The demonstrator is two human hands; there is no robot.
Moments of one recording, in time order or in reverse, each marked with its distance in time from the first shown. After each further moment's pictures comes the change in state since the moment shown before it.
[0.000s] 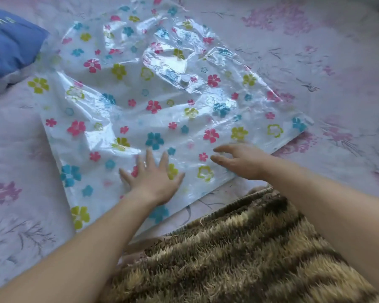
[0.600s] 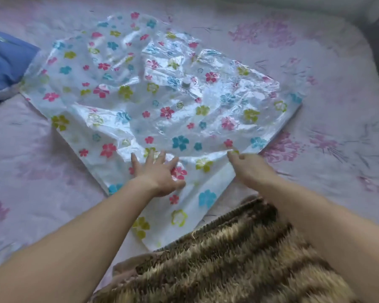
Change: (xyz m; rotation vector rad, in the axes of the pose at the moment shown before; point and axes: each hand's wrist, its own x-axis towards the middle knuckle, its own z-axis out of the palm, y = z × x) left_hand 0.041 0.029 -0.030 0.268 -0.062 0.217; right_hand -0.028 -0.001 -0.008 0.431 0.271 0.495
